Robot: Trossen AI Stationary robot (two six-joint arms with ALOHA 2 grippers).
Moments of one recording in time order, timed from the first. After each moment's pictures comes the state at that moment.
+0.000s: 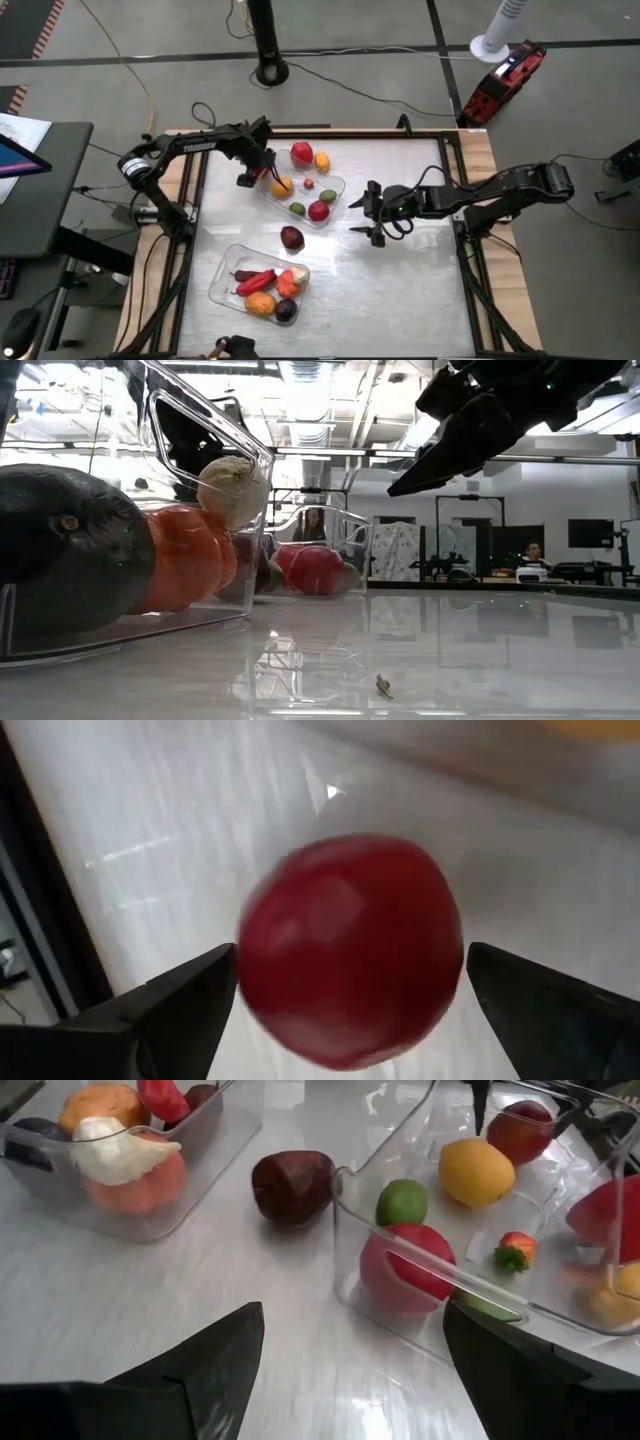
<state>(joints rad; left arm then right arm) 0.76 1.66 1.01 -0.68 -0.04 0.97 0.01 1.28 0.63 0.12 0.05 -0.06</state>
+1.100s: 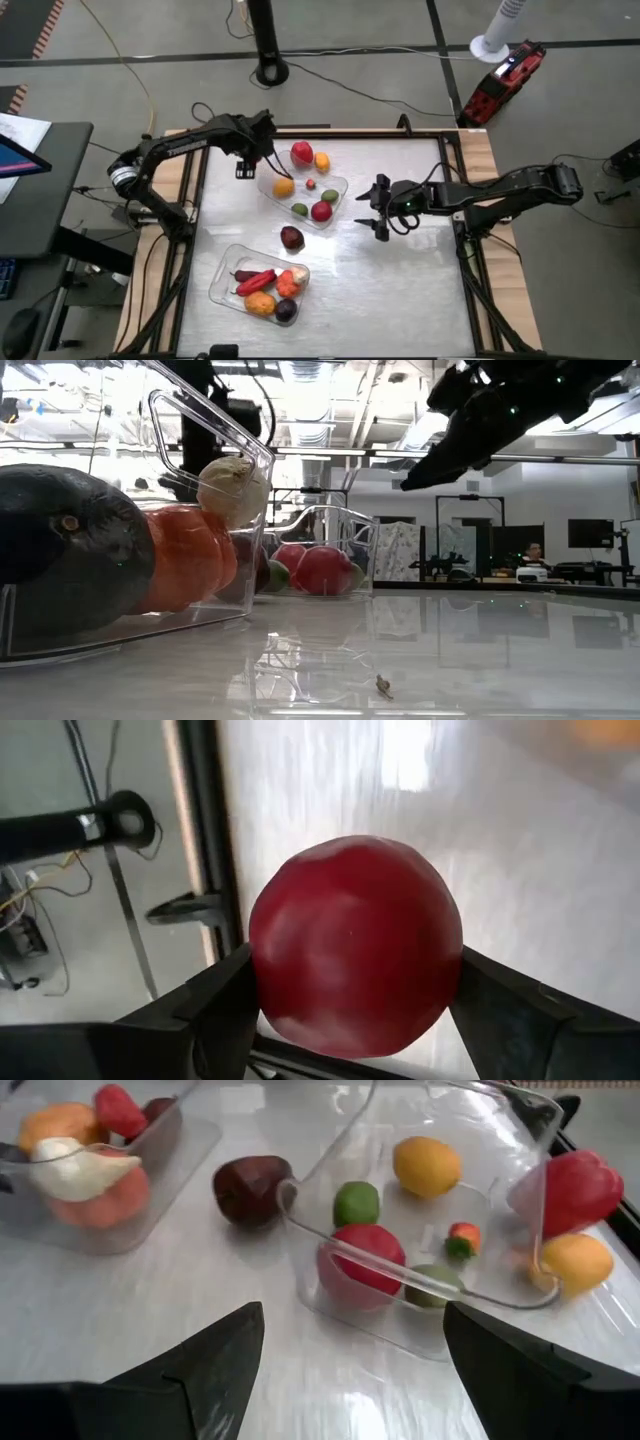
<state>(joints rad) 0.65 1.56 1.23 -1.02 -0.32 0.66 -0.01 1.18 0.62 0.04 0.10 -0.01</state>
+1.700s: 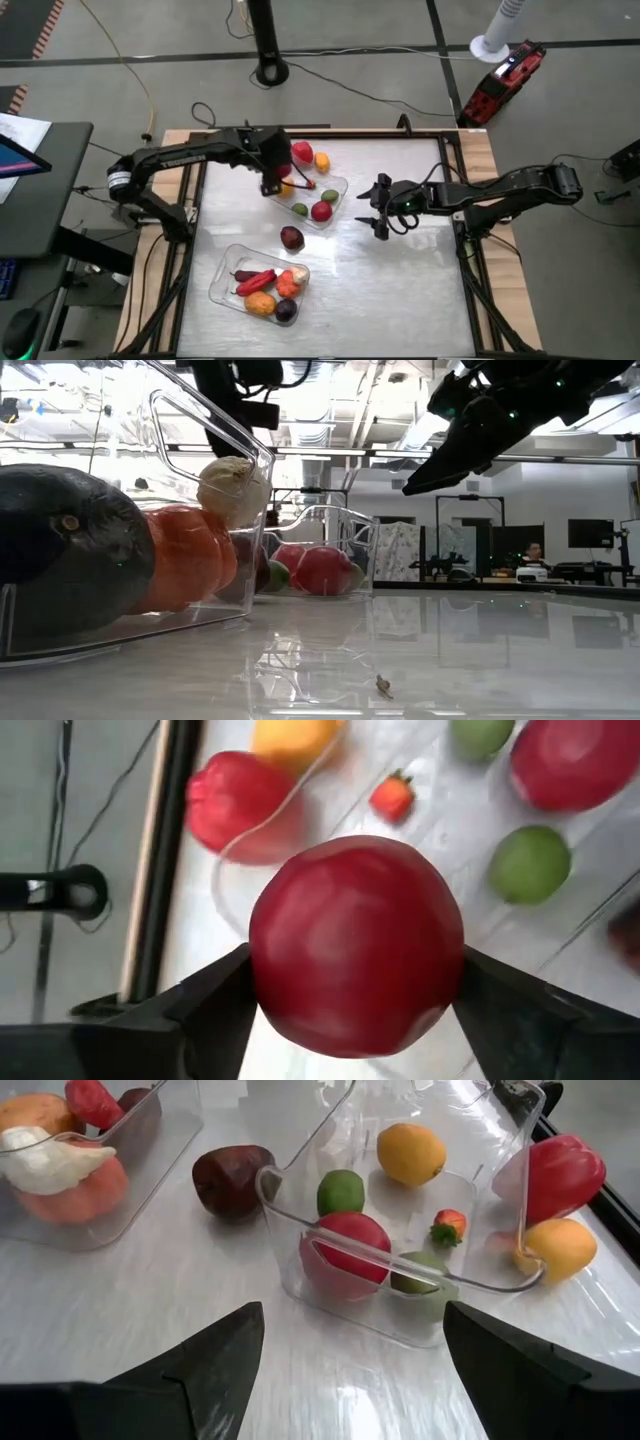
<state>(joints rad) 0.38 1.52 1.35 -0.99 -0.18 0.23 -0.02 1.18 0.61 0.04 0.13 0.00</state>
